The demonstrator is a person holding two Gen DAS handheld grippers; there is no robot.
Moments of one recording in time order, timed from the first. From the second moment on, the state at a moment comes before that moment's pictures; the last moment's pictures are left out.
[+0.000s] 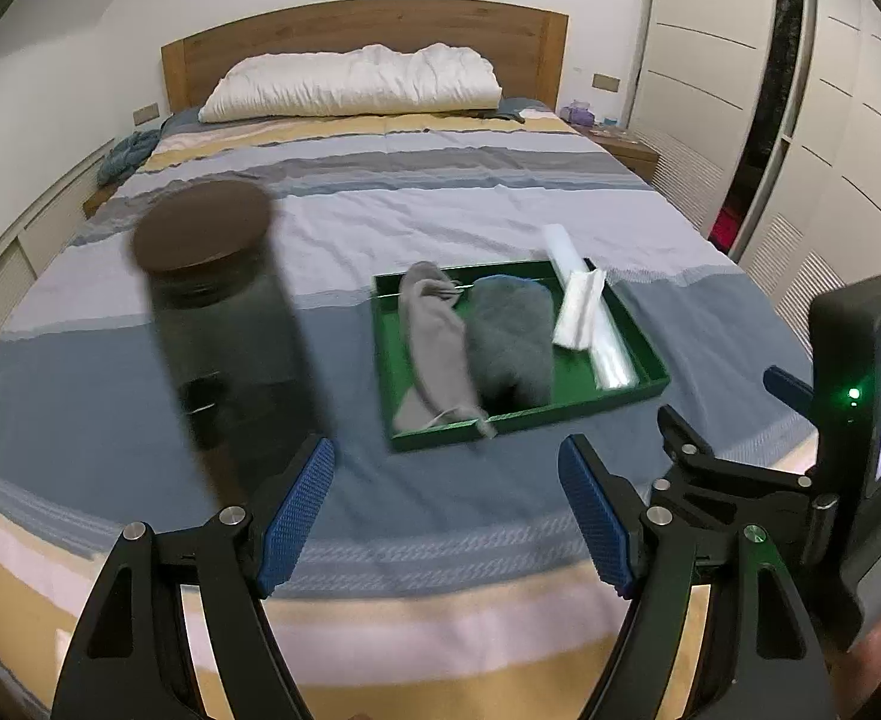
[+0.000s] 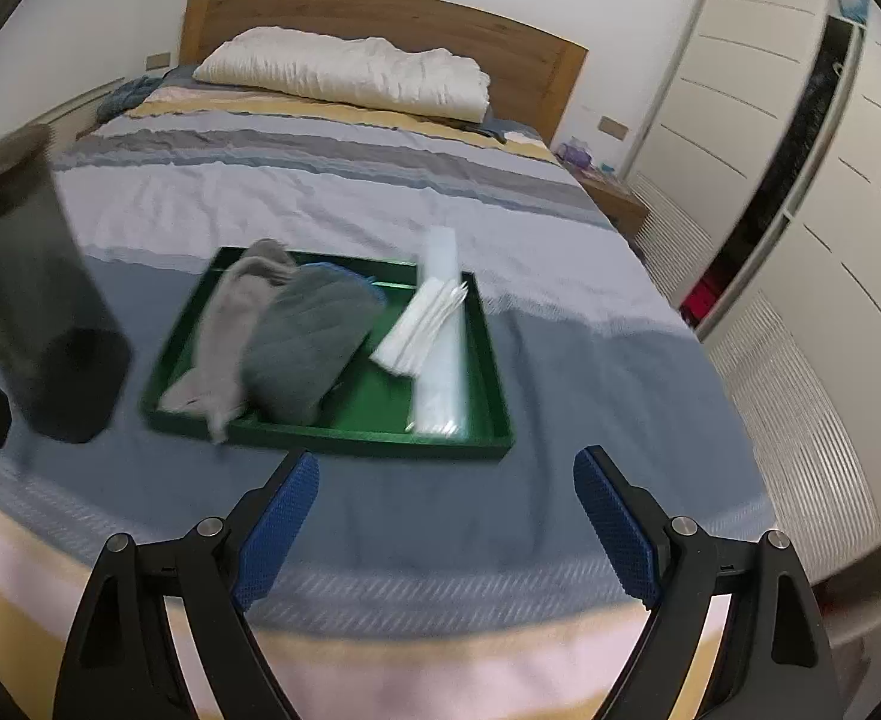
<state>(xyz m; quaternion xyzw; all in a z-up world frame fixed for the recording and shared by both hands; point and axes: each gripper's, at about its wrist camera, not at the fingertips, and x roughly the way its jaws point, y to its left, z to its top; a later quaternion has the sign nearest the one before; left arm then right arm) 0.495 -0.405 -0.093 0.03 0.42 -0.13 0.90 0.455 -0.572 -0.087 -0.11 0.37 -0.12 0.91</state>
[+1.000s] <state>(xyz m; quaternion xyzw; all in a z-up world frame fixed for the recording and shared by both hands) 0.398 -0.063 -0.193 0.10 0.47 -0.04 0.88 0.319 -0.243 -0.085 -0.04 0.41 0.01 0.91</state>
